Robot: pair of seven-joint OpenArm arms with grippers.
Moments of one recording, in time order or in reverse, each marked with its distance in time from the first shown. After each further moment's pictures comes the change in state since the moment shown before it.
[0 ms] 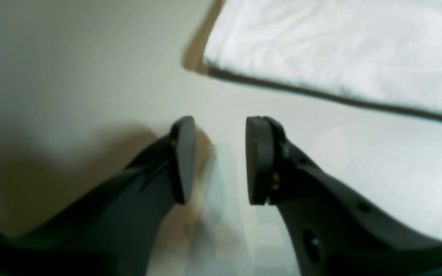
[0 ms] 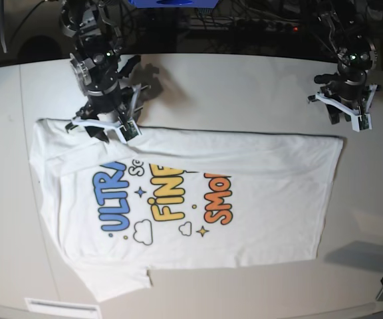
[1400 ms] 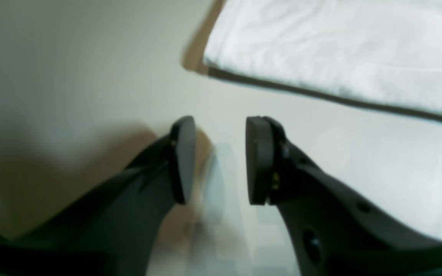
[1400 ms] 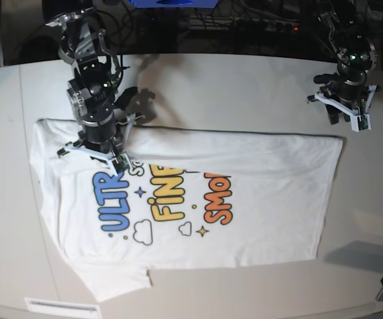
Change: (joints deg) left arm 0.0 0.0 0.0 0.0 0.1 0.0 0.0; right arm 9.6 -1.8 3.0 -2.6 0.6 0.5 -6.9
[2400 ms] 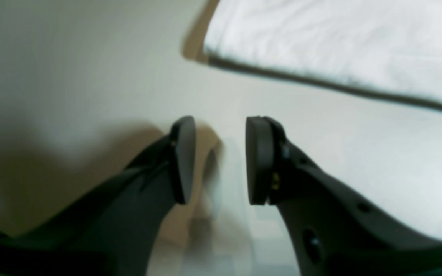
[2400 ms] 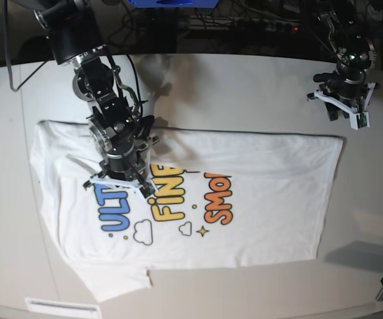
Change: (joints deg) left arm 0.0 0.0 0.0 -1.9 0.4 0.0 0.1; right arm 13.6 -1.2 -6.8 -16.6 -0.3 -0.3 2.5
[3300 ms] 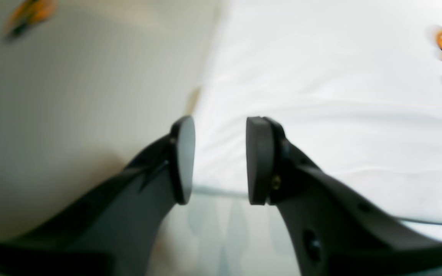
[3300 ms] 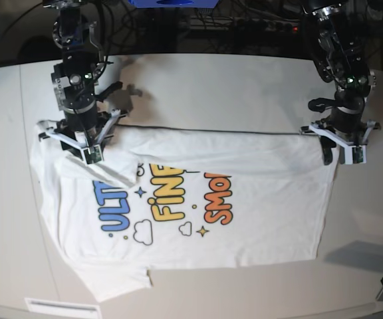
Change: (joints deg) left arm -7.1 -3.3 8.2 2.7 0.2 -0.2 -6.1; right arm -20.3 -2.2 18.9 18.1 4.7 0.7 9.2
